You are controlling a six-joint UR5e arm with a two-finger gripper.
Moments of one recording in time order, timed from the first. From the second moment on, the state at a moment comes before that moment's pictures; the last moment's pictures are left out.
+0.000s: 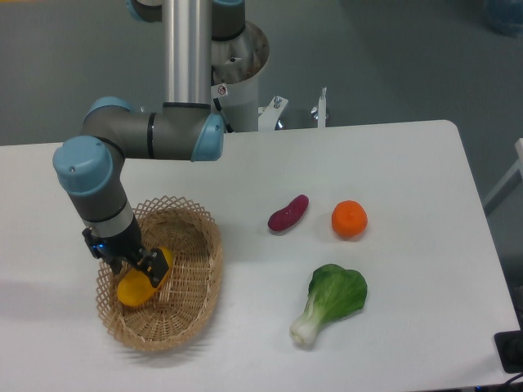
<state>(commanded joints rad) 1.94 -1.99 -1.73 -0.71 1.67 0.35</state>
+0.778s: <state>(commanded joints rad) 2.29 -1.81 -1.72 -0.87 1.66 0.67</state>
